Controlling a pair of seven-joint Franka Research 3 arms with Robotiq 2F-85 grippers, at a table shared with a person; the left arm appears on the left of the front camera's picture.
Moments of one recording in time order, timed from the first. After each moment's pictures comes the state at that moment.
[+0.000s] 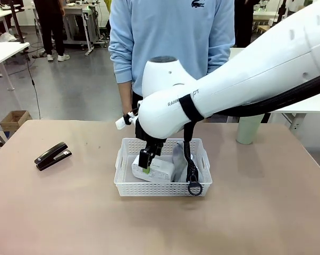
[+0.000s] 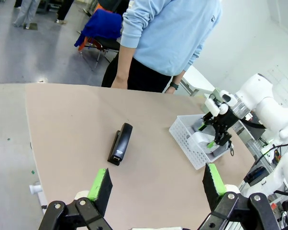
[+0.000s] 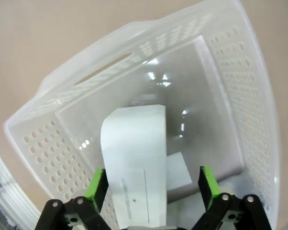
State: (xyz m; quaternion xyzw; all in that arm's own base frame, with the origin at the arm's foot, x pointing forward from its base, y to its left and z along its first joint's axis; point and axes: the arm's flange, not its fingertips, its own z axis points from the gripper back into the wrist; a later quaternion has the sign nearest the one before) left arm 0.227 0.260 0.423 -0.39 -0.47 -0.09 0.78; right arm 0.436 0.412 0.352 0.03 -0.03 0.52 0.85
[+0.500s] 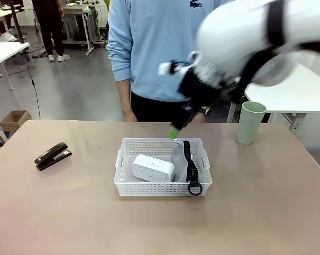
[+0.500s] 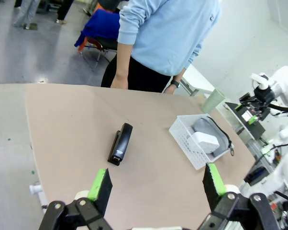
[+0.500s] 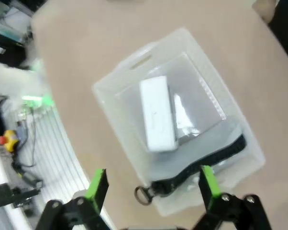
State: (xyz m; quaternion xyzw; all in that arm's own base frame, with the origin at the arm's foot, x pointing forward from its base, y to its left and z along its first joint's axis) left arm 0.228 0.260 0.423 -0.39 -0.47 -0.09 0.78; right arm 0.397 0.259 0.500 0.22 -0.13 0.47 0.85
